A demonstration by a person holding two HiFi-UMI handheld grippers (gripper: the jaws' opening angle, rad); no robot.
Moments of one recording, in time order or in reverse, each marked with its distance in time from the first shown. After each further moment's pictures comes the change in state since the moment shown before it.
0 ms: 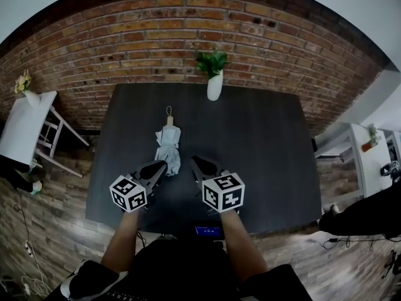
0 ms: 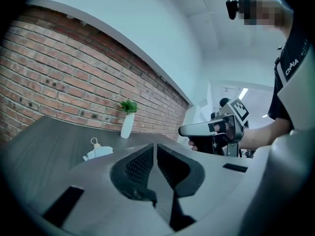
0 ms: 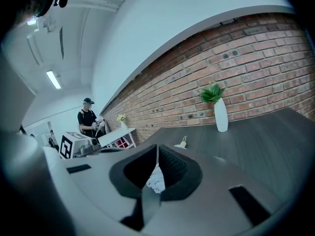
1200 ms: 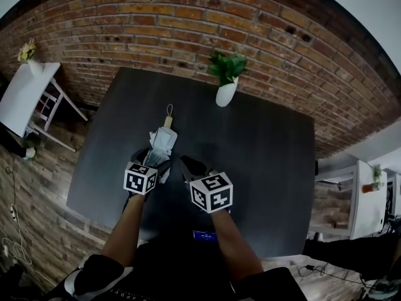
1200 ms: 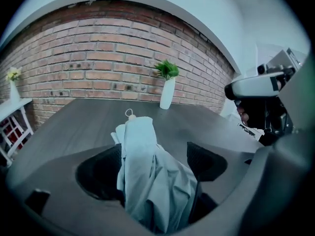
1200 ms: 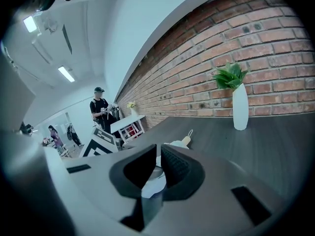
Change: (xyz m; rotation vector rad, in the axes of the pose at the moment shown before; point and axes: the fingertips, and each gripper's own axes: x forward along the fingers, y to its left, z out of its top) left arm 0.085 0.121 -0.080 -0.064 0.347 0.469; right arm 0.078 -0.050 -0.005 -0.074 0.169 0.184
